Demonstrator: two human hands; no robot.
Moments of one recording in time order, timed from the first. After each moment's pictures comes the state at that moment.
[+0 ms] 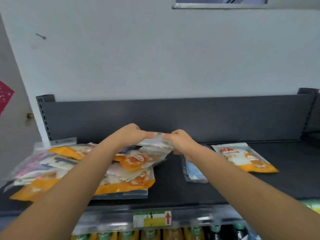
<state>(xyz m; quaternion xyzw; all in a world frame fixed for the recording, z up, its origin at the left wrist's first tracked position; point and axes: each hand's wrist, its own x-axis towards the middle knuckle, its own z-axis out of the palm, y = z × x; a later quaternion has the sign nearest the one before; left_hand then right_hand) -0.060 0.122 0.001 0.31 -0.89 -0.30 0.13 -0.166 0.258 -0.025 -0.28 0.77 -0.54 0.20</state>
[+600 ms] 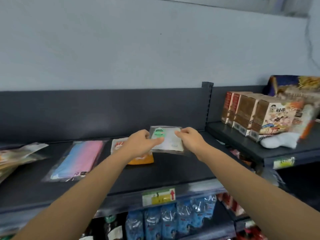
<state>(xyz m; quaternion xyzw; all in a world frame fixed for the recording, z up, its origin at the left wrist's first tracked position) -0.319 0.455 -0.054 0.20 -0.91 -0.34 0.12 -0.419 0.611 -0.053 -0.20 0.83 -0.51 0.09</state>
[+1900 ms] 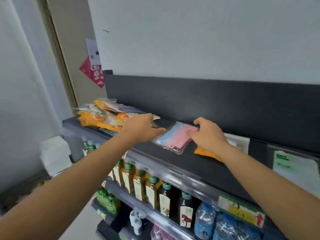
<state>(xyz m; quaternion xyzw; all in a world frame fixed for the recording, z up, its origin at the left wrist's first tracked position) -0.141 0.395 -0.027 0.52 -0.84 0.01 0.15 -0.330 0.475 -0.047 -0.56 0.77 -0.30 0.05</state>
